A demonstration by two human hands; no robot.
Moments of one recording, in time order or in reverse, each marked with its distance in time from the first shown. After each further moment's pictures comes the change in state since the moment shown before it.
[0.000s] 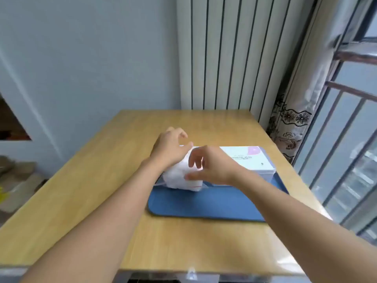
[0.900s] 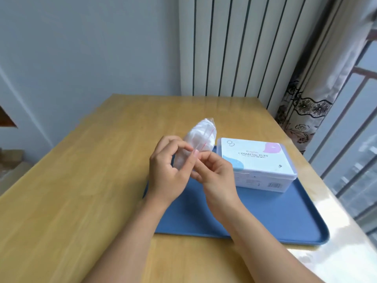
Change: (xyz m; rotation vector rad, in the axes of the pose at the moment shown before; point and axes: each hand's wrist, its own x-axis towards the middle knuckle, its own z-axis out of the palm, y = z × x) left_hand -0.048 -0.015 0.042 -0.364 0.431 0.285; right_hand 0.010 0.017 0.073 1.202 0.431 0.166
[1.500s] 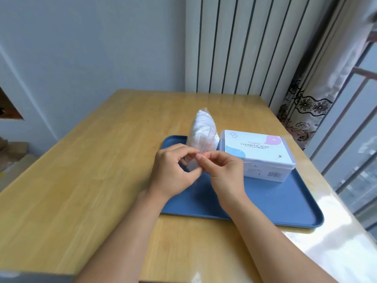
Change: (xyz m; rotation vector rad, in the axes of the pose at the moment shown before) left_hand -0.021 -0.004 -0.015 0.063 -0.152 0.085; right_hand -0.015 0.003 -0.013 -0.207 0.106 -0.043
